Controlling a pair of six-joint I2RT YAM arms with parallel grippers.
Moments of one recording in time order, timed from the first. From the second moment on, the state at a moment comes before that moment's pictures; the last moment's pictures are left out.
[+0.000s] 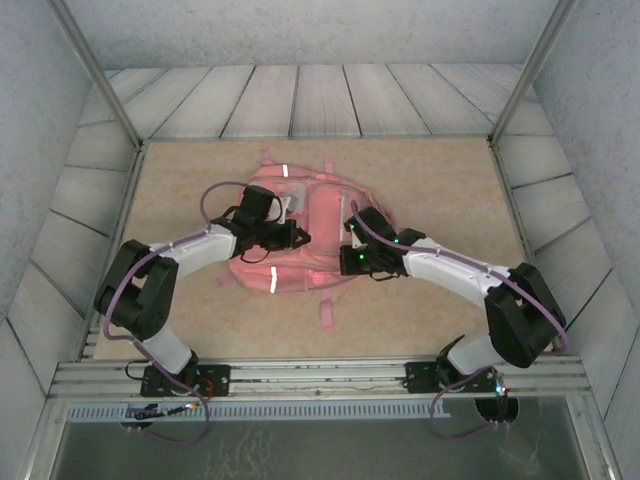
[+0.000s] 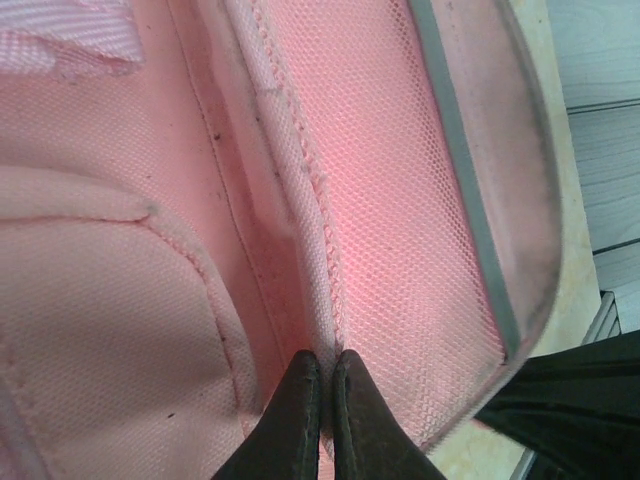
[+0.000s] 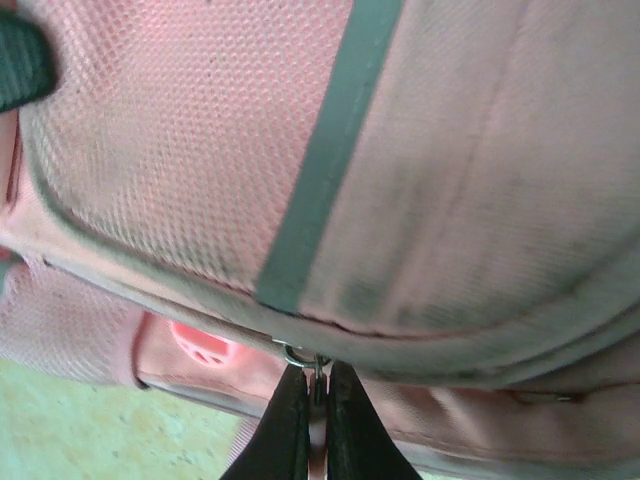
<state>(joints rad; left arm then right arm) -0.54 1.65 0.95 -0.10 0.58 -0.58 0.67 1.43 0.90 -0.51 -0.03 0.53</state>
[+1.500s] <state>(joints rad) -0.41 1.85 1.27 -0.35 0.72 -0.20 0.61 1.29 0.92 -0.52 -0.37 0.30</state>
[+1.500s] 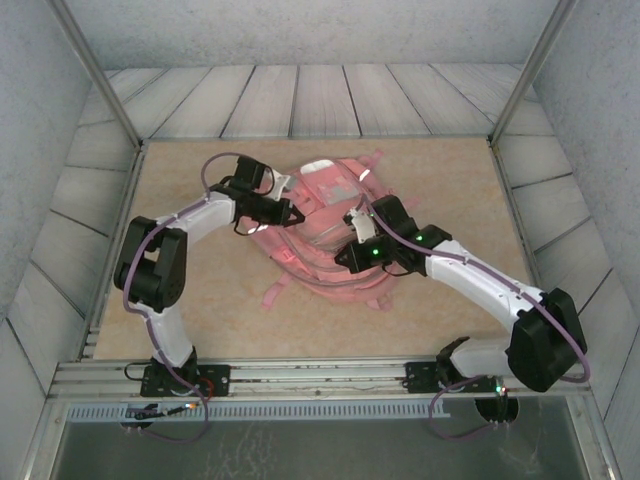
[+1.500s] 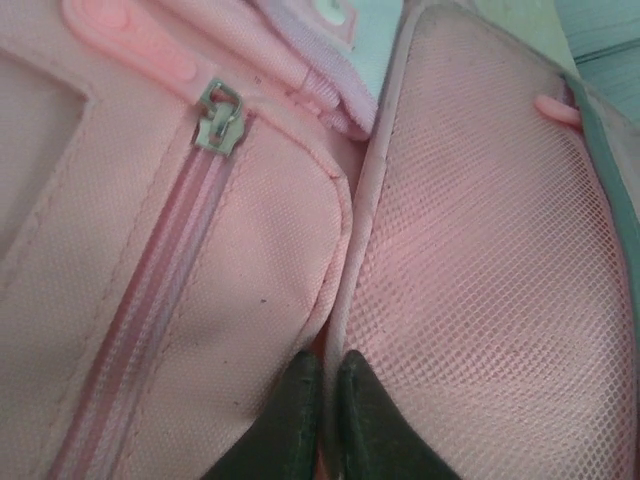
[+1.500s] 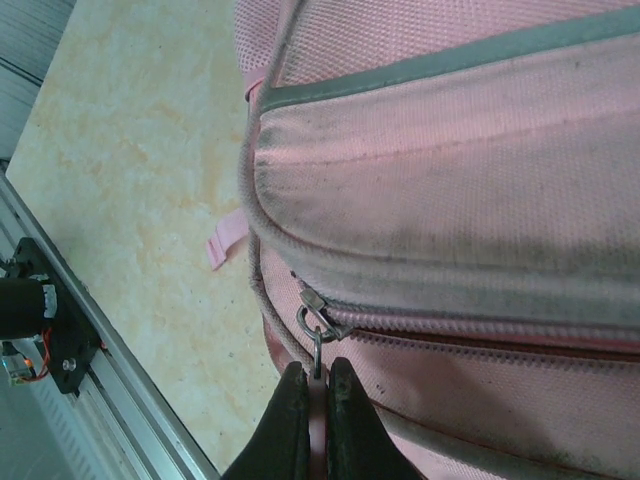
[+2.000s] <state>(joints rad) -0.44 1.44 1.11 -0.40 0.52 0.04 0.62 1.38 0.93 -0.49 -0.37 0.36</state>
